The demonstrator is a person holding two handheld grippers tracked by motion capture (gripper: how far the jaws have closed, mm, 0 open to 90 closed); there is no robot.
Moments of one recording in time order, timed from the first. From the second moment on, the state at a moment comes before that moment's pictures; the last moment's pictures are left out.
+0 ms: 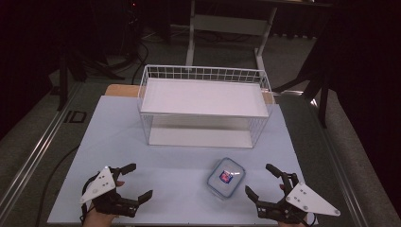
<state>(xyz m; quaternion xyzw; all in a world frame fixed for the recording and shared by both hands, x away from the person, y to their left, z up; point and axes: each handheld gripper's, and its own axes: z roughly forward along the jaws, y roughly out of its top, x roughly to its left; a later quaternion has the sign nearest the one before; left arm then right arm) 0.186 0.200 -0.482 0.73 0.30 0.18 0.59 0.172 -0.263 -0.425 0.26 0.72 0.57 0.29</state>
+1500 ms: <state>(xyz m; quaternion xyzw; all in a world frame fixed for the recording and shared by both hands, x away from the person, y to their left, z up) 0.183 0.187 -0.484 0.73 0.28 0.18 0.59 0.214 -0.265 -0.512 0.32 0.86 0.39 0.13</state>
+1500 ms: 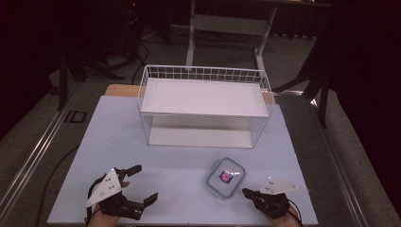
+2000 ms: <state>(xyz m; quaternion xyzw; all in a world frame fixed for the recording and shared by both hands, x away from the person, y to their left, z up) 0.183 0.186 -0.485 0.74 0.27 0.18 0.59 0.232 -0.216 -0.526 0.27 0.88 0.37 0.10</state>
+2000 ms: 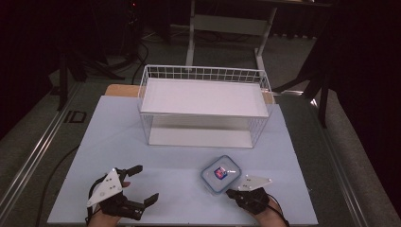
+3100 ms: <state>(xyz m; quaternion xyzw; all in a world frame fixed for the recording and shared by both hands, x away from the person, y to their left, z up) 0.183 0.182 -0.488 0.75 0.27 0.18 0.58 0.285 -0.248 -0.524 0.34 0.86 0.35 0.16</state>
